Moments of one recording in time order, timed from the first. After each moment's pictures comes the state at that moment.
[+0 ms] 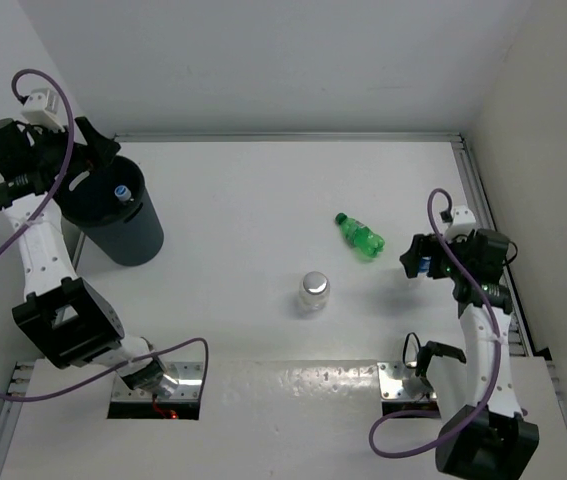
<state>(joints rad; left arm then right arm) 0.55 1.44 1.47 -0.35 0.75 -0.01 -0.31 0.79 0.56 -0.42 -0.48 -0.19</state>
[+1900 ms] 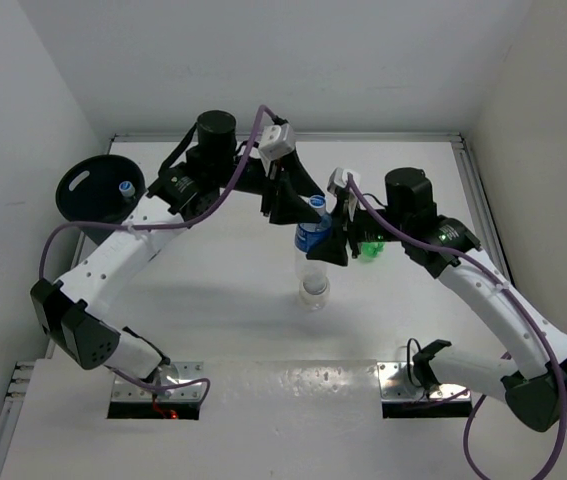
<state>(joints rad) -0.61 1.44 1.56 -0.26 1.09 0.02 0.53 1.11 1.08 -0.43 -0.79 -0.17</state>
